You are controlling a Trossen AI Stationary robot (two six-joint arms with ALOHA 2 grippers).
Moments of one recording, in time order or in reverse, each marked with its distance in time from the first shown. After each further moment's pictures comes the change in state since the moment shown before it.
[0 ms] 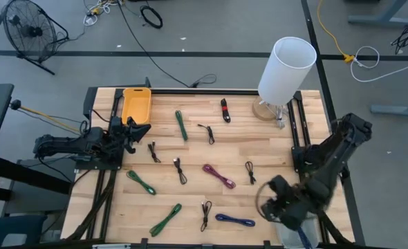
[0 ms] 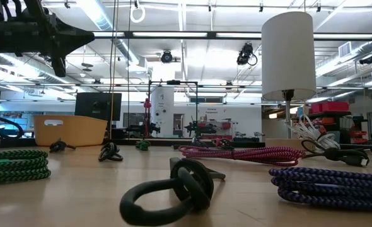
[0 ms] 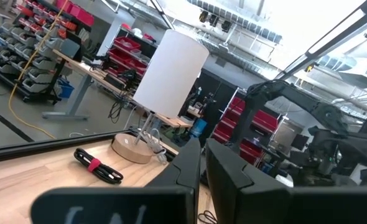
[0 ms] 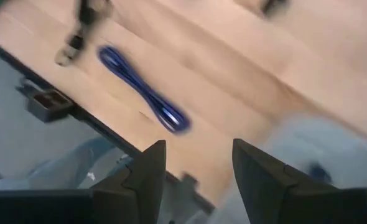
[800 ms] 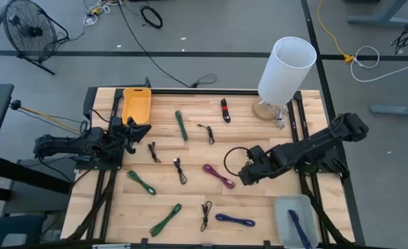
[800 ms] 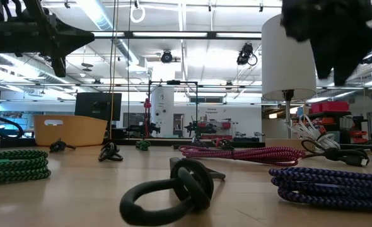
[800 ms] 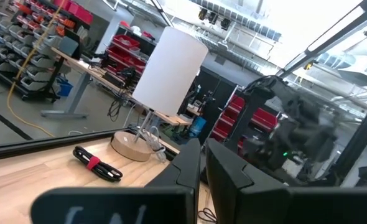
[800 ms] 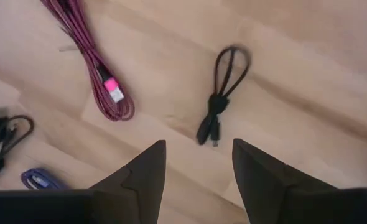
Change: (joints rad) left arm 0.000 0.000 0.000 -0.007 0.011 -0.002; right arm -0.438 0.026 -0.146 0.005 -0.070 -0.359
